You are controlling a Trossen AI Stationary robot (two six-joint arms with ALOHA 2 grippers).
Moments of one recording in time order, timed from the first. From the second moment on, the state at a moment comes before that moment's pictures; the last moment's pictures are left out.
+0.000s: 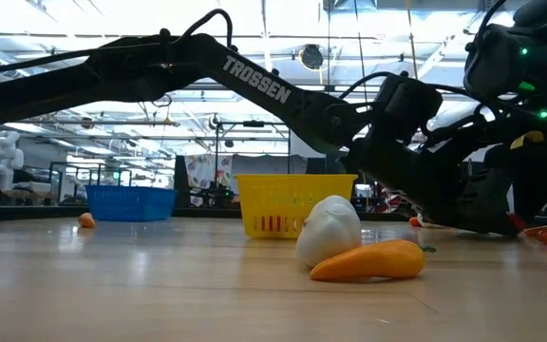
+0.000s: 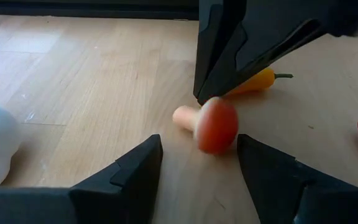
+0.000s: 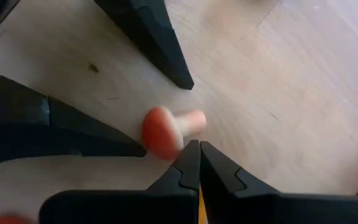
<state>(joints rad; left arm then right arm) 0.04 2.83 2.36 -0.01 0.02 0.01 0.19 1.23 0.51 -0.84 0.31 1.09</state>
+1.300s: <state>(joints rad) 0.05 2.83 2.36 0.00 0.02 0.01 0.19 1.23 0.51 -0.79 0.32 1.06</state>
